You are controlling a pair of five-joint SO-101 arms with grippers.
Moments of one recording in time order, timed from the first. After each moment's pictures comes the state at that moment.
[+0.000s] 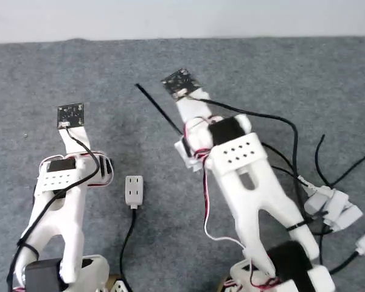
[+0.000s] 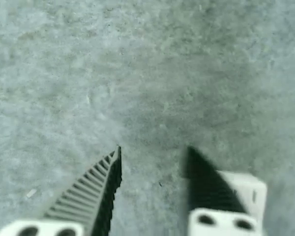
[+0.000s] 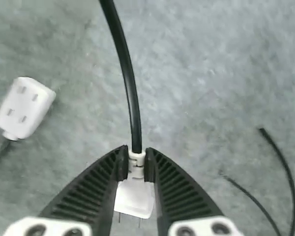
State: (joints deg) left arm -11.4 -17.5 52.4 47.8 4.8; right arm -26.7 -11.2 13.4 72.8 9.0
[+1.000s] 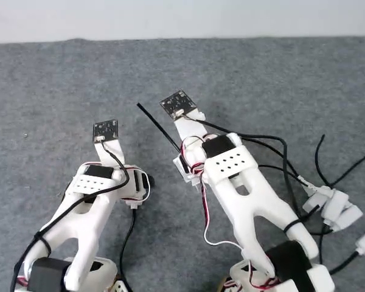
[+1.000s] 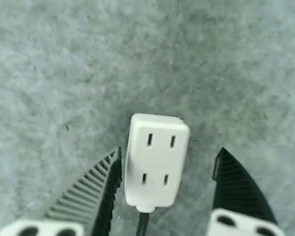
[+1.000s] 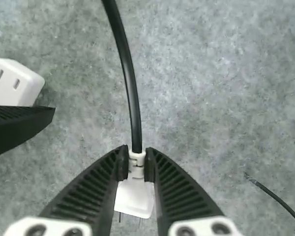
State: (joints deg) left arm 5.6 -17.5 57.0 51.3 24.7; right arm -27.1 -11.0 28.6 60.0 8.0
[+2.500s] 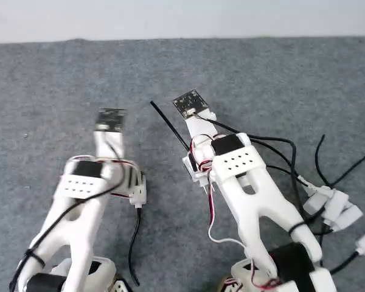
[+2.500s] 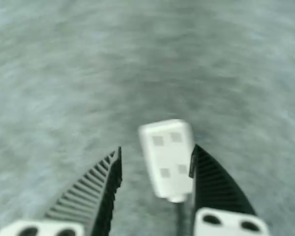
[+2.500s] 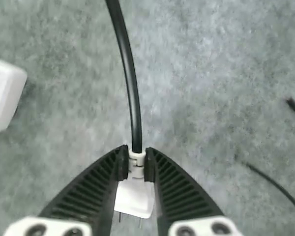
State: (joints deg) left arm -0.1 -24.5 52.6 58.4 8.2; right arm -24.5 -14.2 30.1 63.2 8.0
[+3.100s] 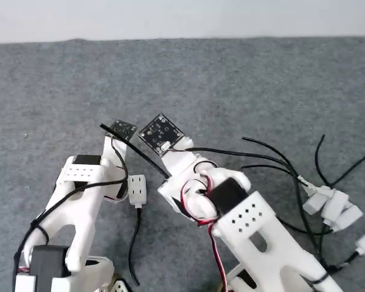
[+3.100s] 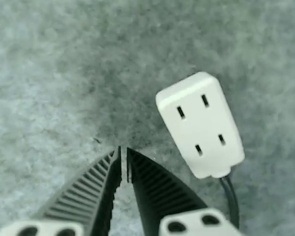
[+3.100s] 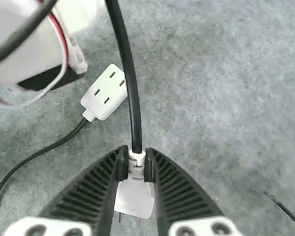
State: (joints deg) left arm -1.6 -10.4 50.5 58.8 -15.3; right arm -40.5 -37.1 38.5 64.4 6.5
